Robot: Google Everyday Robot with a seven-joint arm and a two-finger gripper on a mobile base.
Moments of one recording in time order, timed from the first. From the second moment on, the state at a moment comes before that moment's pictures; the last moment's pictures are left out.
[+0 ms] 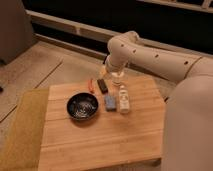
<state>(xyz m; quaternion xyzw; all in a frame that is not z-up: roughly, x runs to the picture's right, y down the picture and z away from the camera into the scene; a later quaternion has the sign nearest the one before) 0.026 -0.077 0.802 -0.22 0.05 0.58 0.78</state>
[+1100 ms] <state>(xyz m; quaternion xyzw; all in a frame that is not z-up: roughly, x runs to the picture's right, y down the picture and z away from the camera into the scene) 0.003 -0.039 0.943 -0.32 0.20 0.54 0.75</state>
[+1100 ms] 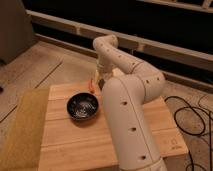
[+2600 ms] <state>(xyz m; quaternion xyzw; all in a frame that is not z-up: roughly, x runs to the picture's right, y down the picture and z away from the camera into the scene) -0.014 -0.073 0.960 -0.25 0.18 0.53 0.79</state>
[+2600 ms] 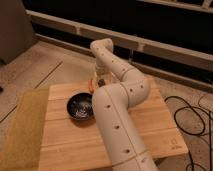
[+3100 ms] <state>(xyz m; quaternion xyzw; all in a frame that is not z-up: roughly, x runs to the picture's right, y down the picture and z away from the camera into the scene) -0.031 0.004 0.897 -0.24 0.13 0.54 0.80</state>
